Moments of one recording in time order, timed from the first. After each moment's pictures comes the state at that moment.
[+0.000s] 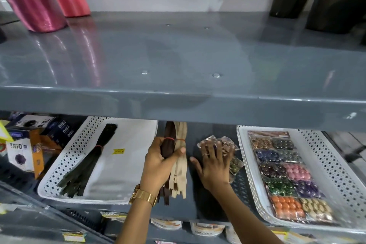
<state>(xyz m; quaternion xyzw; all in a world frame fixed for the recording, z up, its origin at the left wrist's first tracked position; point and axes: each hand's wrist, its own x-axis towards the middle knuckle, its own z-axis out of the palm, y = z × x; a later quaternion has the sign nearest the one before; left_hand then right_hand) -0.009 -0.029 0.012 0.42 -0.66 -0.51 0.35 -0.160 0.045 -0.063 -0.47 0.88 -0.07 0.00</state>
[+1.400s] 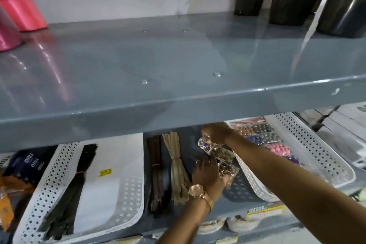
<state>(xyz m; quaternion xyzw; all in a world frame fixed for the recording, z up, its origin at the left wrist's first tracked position) -0.100 0.034 -0.049 0.28 -0.93 -0.23 0.02 -0.248 0.016 0.014 -0.55 0.83 0.06 0.07</state>
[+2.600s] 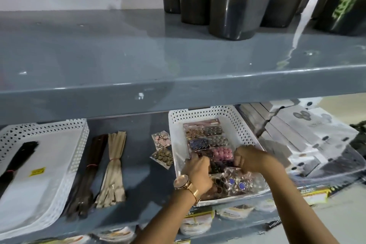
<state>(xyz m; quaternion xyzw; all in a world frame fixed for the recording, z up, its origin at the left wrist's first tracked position) -0.209 0.145 -0.006 0.26 -0.94 -0.23 -0.04 -0.356 0.251 0.025 -0.35 0.89 0.00 0.28</state>
